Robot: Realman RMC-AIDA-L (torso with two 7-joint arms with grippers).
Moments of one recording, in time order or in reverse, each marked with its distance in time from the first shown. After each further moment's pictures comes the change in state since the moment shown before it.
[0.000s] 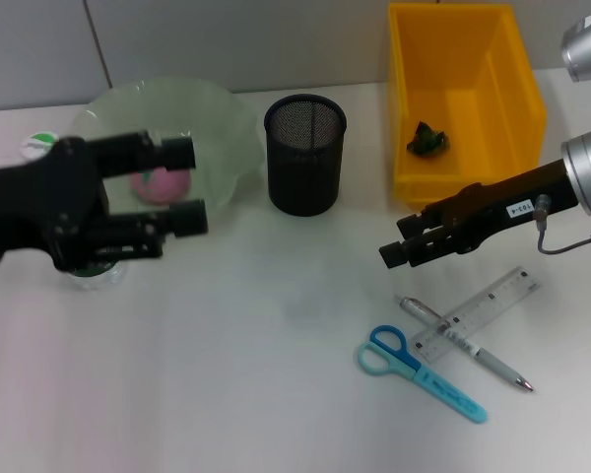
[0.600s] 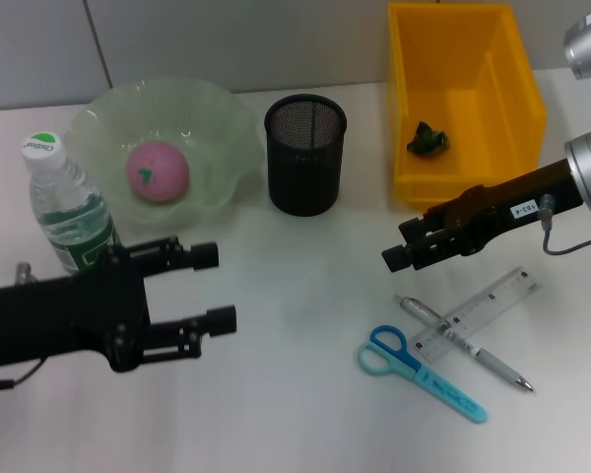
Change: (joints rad) left arm 0.049 -0.018 0.015 -0.255 0.115 -0.107 0.324; right arm 0.007 -0.007 0.000 -0.004 -0.011 -0.029 0.017
